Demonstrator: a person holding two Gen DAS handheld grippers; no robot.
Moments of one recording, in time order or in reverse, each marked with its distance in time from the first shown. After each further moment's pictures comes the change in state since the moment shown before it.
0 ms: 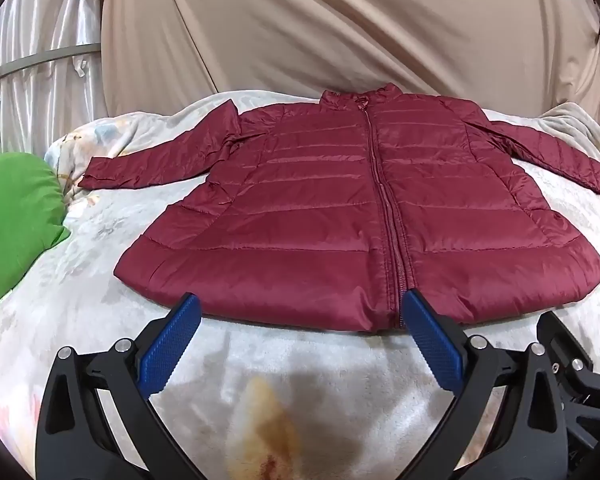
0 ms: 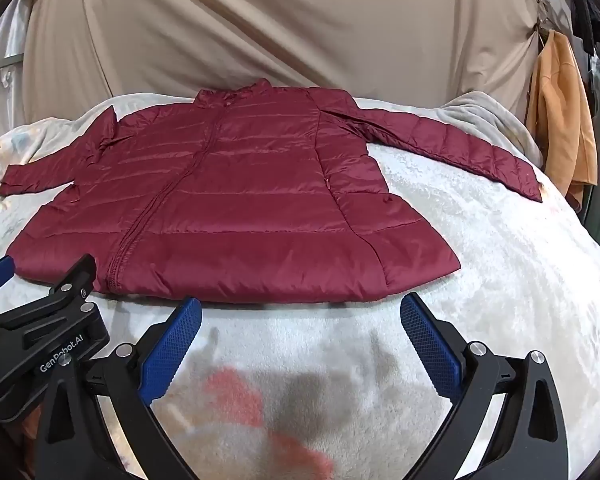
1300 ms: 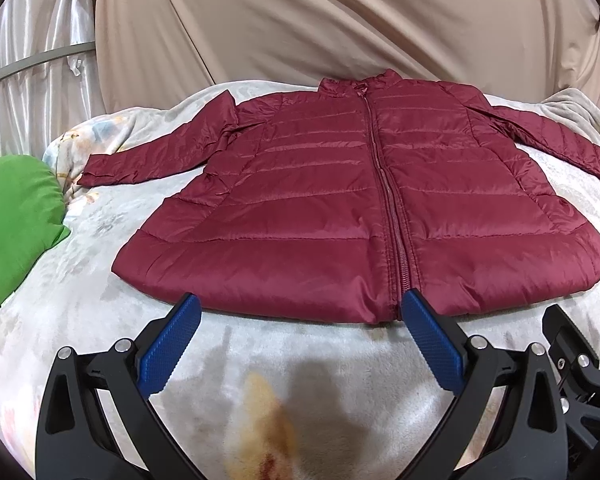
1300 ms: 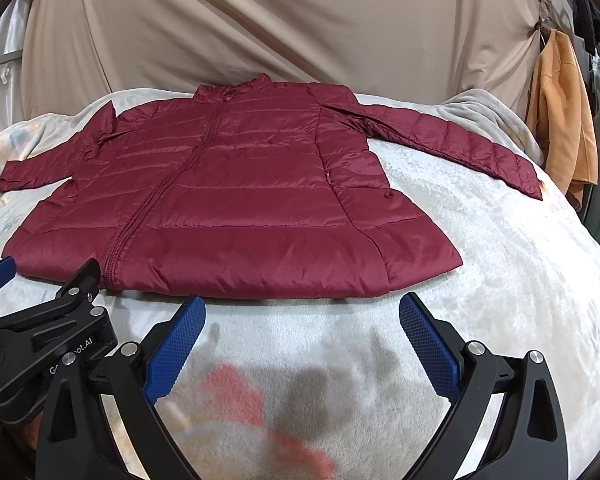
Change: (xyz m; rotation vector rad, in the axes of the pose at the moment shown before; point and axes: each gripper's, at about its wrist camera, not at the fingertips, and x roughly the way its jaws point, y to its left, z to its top) left arm 0.008 -0.003 -0.002 0.036 0.053 0.014; right arm 0.005 0.001 -0.003 -0.002 0.018 -0.006
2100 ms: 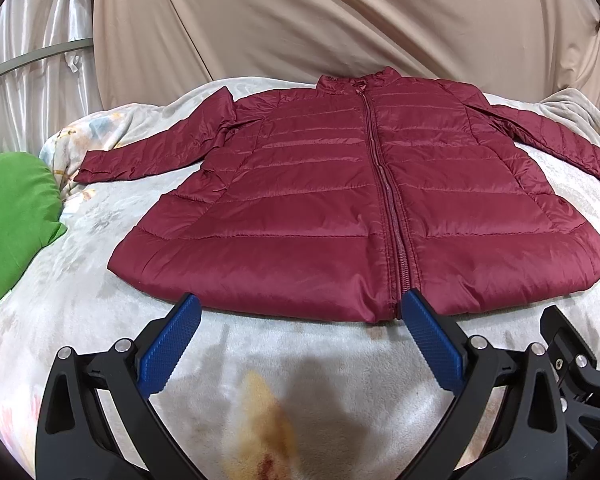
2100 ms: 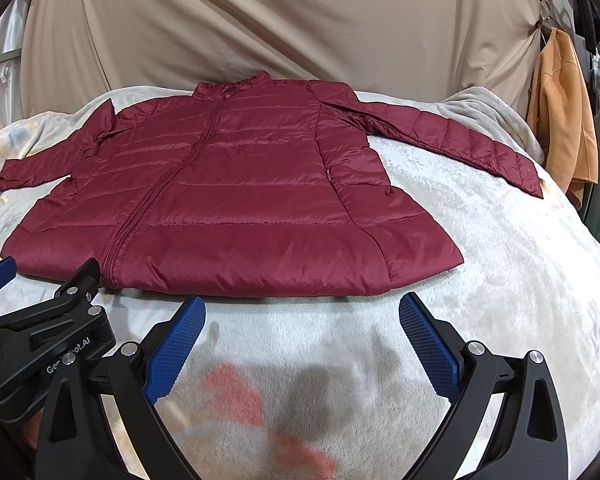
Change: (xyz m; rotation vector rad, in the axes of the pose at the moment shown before) left arm 0.002 -0.001 0.001 -0.004 0.009 -0.006; right arm 0.002 0.001 -0.001 -0.001 0.004 0.001
